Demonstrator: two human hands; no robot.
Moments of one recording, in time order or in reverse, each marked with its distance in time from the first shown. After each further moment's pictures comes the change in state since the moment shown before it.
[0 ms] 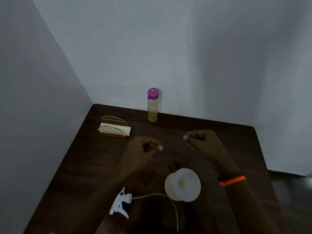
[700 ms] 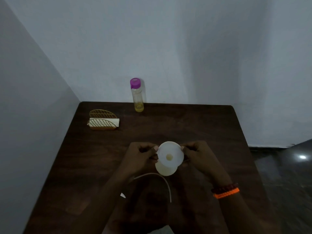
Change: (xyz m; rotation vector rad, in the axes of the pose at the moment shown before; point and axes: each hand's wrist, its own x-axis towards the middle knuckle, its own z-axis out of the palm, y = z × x) left_hand -0.060 -0.002 0.050 -0.392 -0.140 -0.179; right_hand -0.106 0.048 0.006 0.034 -0.078 0.128
